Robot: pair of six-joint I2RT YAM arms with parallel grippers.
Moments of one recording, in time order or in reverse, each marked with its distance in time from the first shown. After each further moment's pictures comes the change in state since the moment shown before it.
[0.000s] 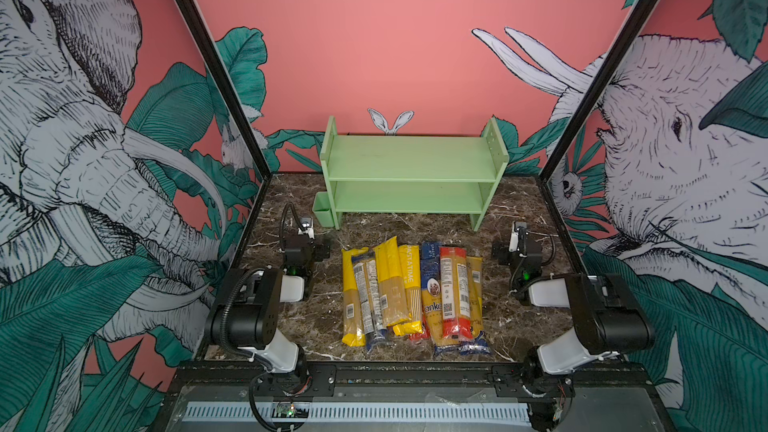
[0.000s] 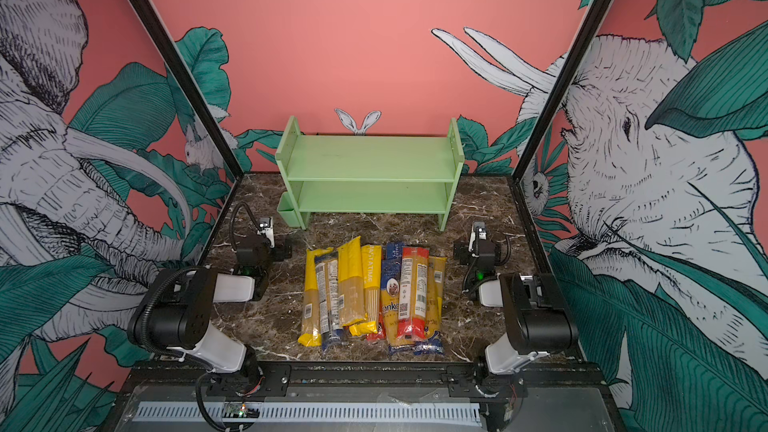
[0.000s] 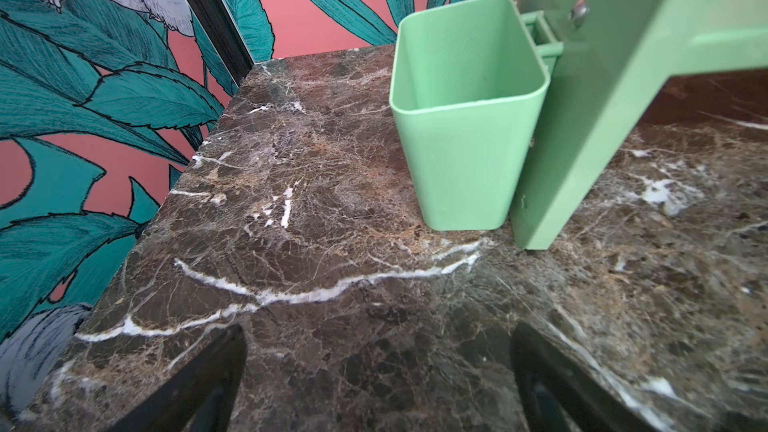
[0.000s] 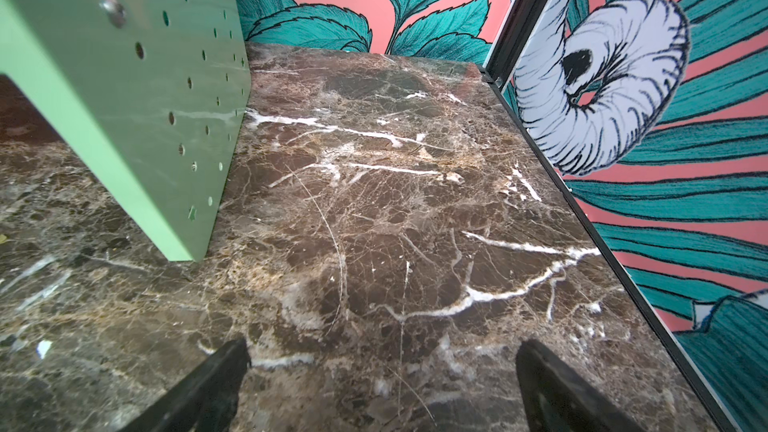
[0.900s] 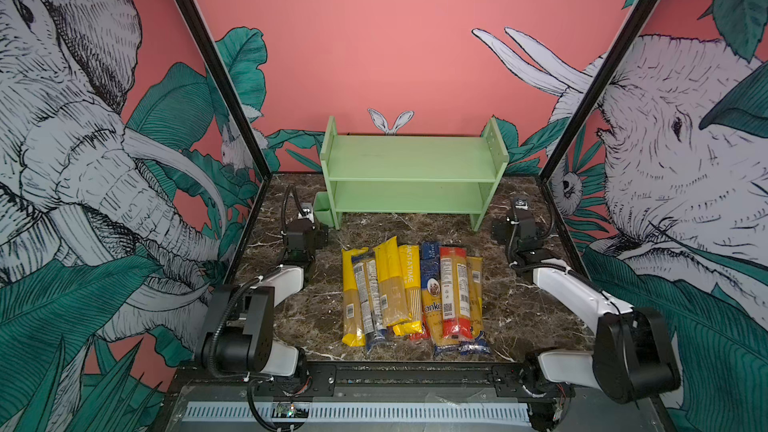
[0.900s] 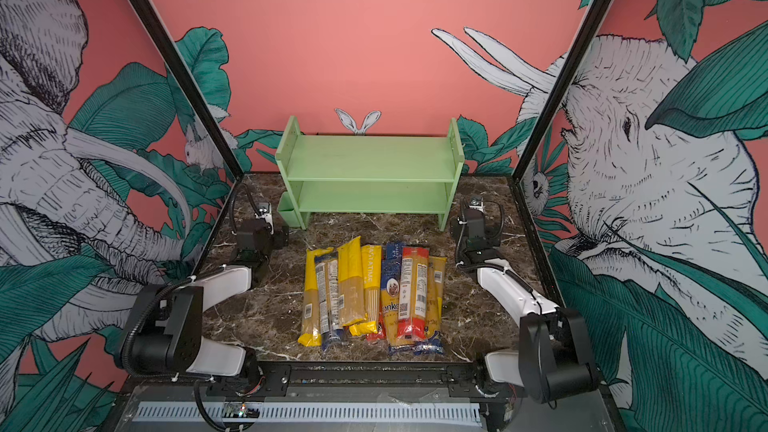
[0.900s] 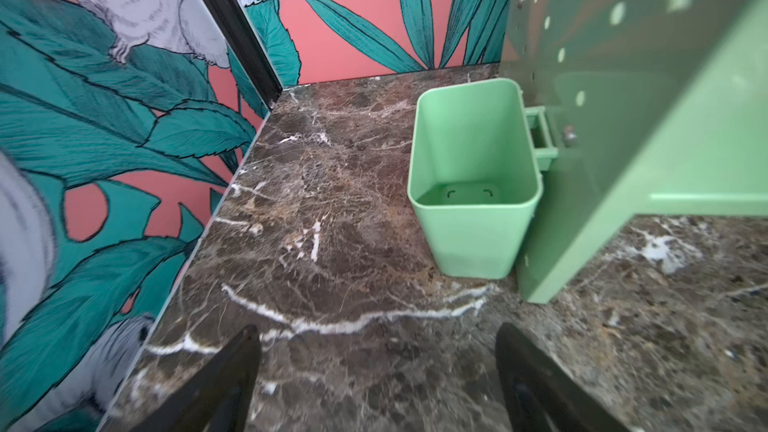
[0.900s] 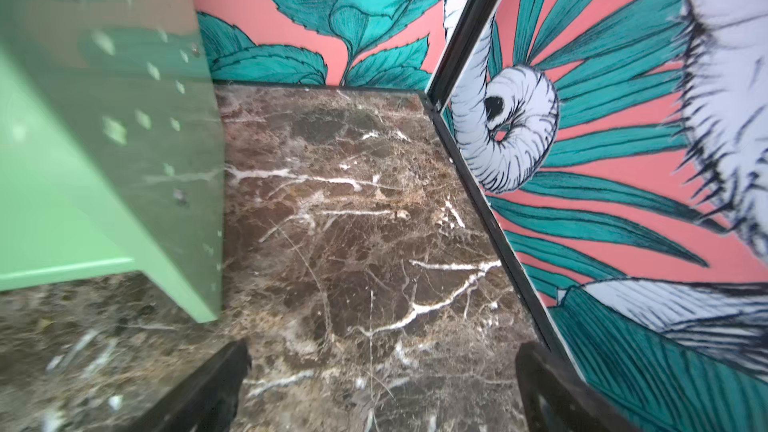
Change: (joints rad) left arm -0.076 -0.168 0.161 -0.361 -0.151 -0.017; right arm 0.198 -0.266 0.424 -0.874 0.349 0.146
